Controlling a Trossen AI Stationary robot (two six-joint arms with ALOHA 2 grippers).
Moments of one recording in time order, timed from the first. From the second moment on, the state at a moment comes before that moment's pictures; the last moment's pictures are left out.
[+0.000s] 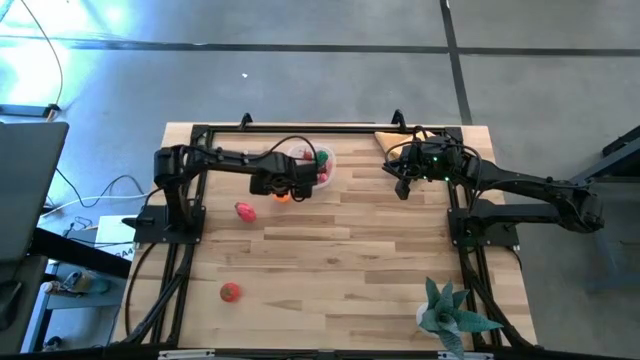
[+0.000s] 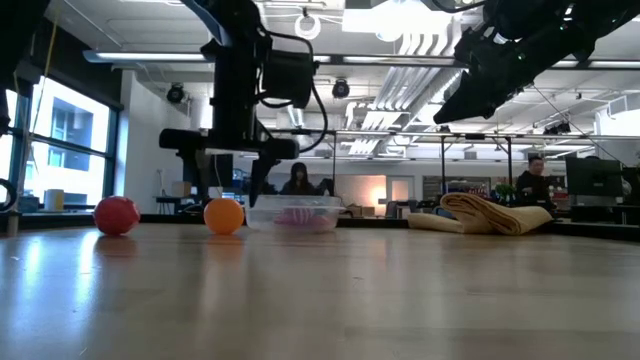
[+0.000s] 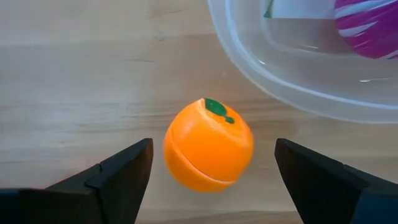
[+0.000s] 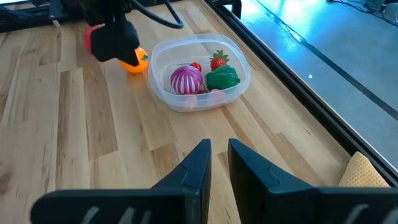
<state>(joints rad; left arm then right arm) 0.33 1.85 1.27 -0.98 -0.24 -1.31 -0.46 0.89 0.58 -0.20 -0.08 -0.04</state>
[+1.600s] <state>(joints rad) 0.33 1.85 1.20 -0.89 -0.23 -1.31 -0.46 0.89 0.58 -0.20 -0.08 -0.04</state>
